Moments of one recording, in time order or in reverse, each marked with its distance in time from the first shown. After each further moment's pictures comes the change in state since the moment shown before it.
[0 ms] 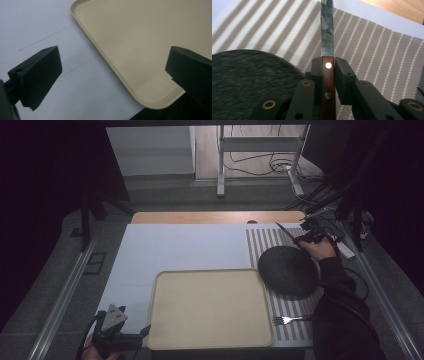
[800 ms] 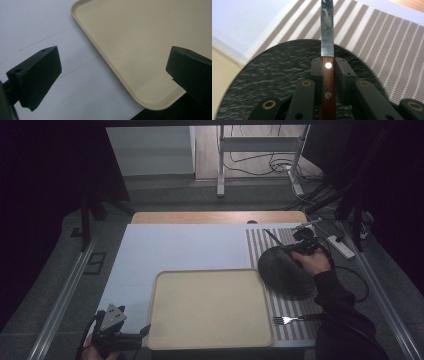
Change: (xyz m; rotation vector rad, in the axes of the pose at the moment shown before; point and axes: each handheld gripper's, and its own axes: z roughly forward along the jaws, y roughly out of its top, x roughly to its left) left arm 0.002 0.000 -0.001 -0.012 -0.004 -0.013; right arm 0.064 -0.019 -0.029 -0.049 0.069 -0.042
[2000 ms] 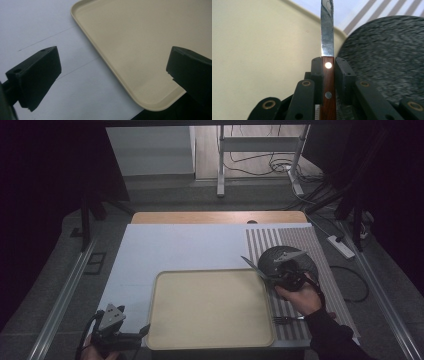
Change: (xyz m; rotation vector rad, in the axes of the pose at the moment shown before) left arm 0.001 0.000 0.000 -0.006 -0.008 -0.007; right arm 0.122 -0.051 -0.037 -0.023 0.121 -0.101
